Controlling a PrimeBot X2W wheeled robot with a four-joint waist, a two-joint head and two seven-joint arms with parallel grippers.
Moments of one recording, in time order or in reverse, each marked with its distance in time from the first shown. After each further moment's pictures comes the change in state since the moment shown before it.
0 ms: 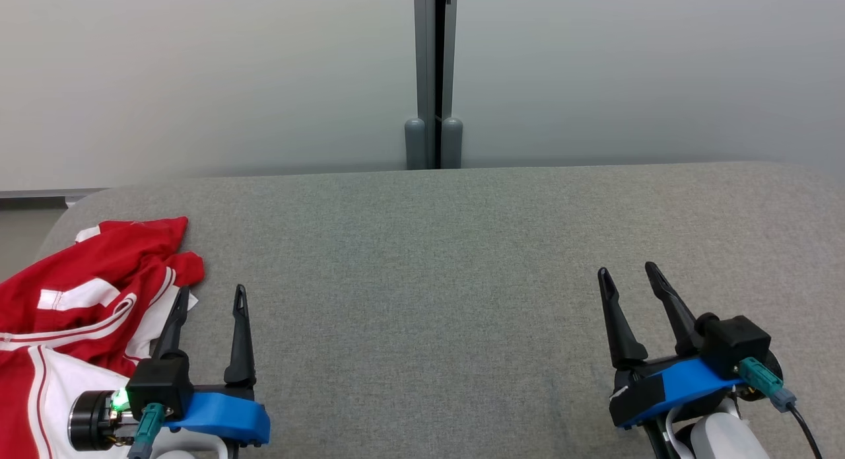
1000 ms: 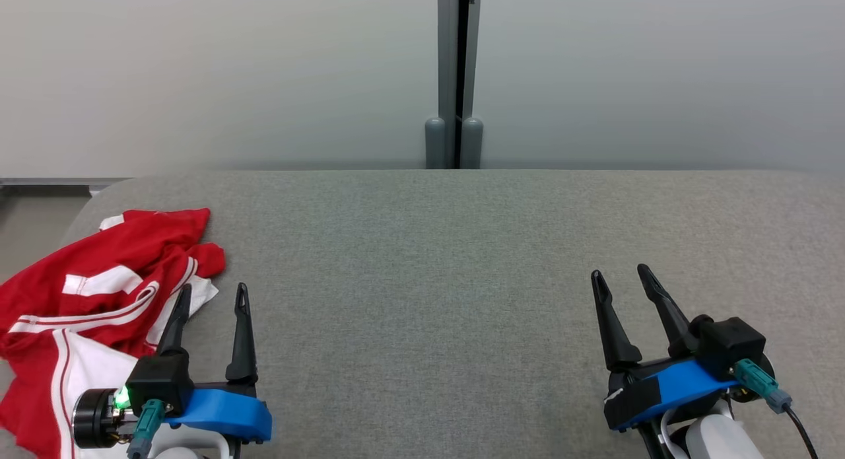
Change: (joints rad) left arm -0.011 -0.015 0.013 0.017 0.002 -0.017 -0.001; right arm 0.001 0.000 0.017 0.002 0.017 0.000 -0.002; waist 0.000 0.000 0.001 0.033
